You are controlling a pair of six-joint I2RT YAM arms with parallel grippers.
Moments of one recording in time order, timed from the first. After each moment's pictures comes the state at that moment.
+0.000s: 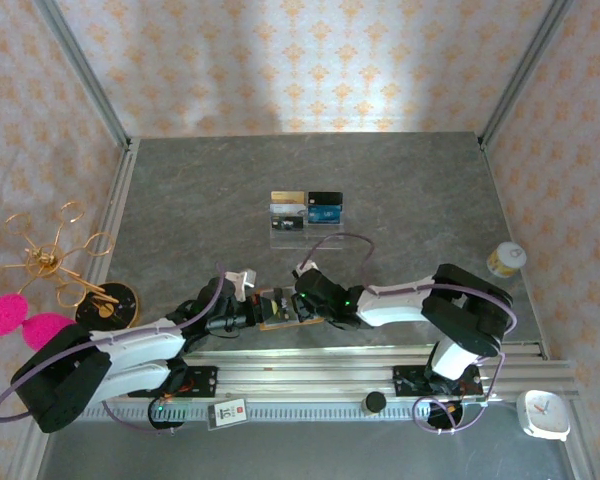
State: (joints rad) left arm -0.67 1.07 0.12 0.35 0.32 -0.96; right arm 1.07 1.63 0.66 0.11 0.12 0.59
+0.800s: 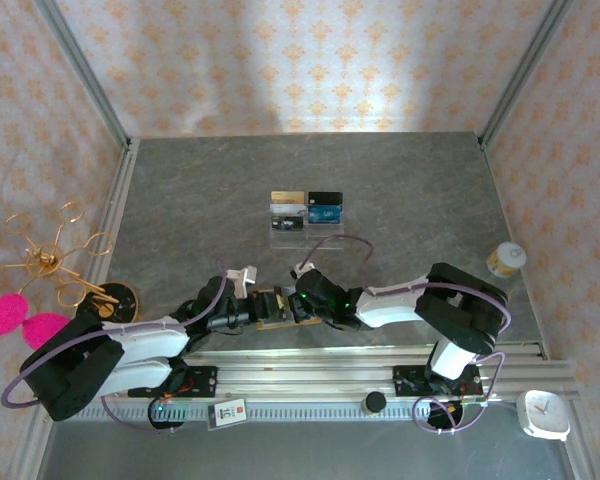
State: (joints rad) left arm -0.66 1.15 0.11 0.54 0.34 -1.04; right arm 1.07 1.66 0.64 0.21 0.07 0.60
